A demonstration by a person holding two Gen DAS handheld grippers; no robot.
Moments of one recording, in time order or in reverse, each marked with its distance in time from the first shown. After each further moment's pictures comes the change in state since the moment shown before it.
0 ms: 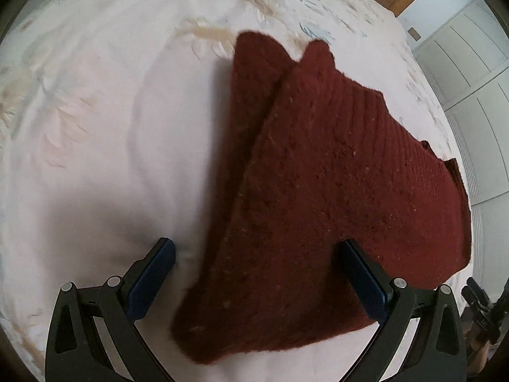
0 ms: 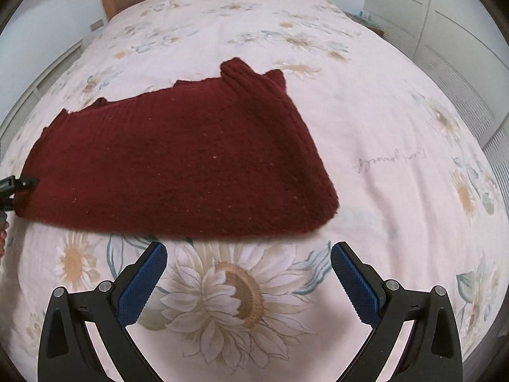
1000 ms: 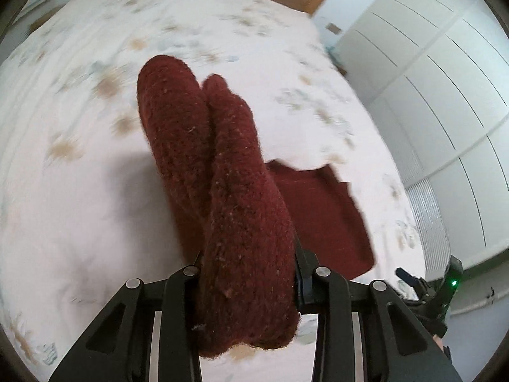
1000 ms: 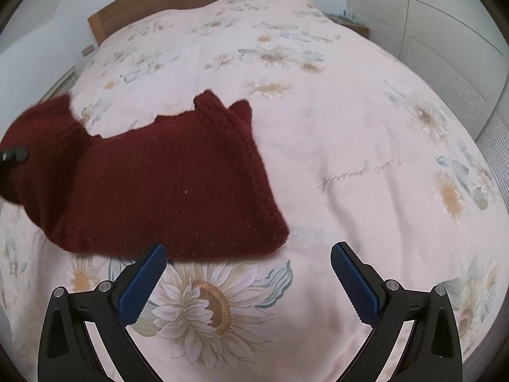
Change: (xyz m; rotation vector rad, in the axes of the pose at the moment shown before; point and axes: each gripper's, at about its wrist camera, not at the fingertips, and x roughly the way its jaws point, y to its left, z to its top) left arm -0.092 -0.196 0.023 0.227 -0.076 -0.205; right arm -0.032 -0.046 0.021 0.076 -0.061 0.027
